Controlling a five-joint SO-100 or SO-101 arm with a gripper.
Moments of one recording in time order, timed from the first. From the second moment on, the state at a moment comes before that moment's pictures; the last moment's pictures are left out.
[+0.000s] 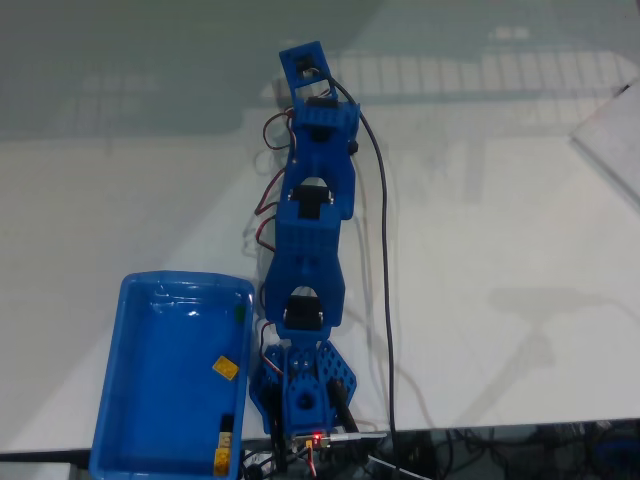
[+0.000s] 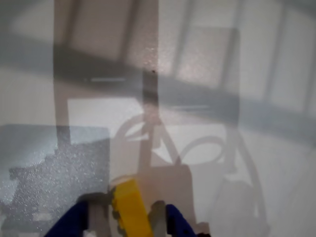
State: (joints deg) arm 10.8 69.3 89.0 42.2 -107.3
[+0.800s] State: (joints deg) arm -4.1 103.3 95.5 51.7 -79.9
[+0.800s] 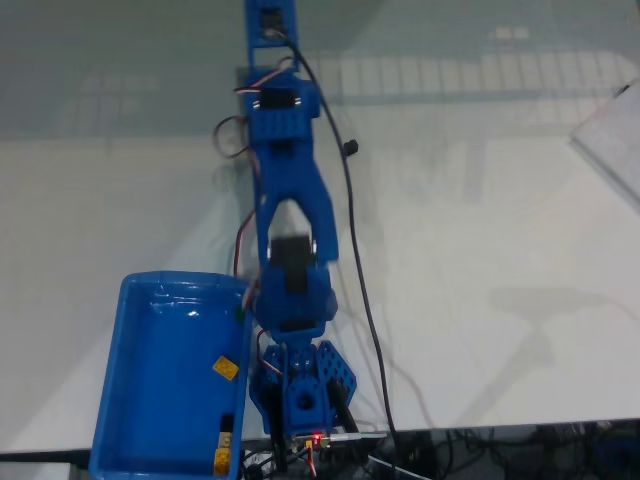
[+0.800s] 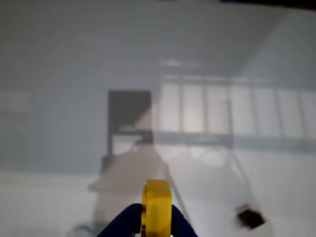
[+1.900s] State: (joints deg) arm -70.1 154.0 117.5 104.1 -74.6
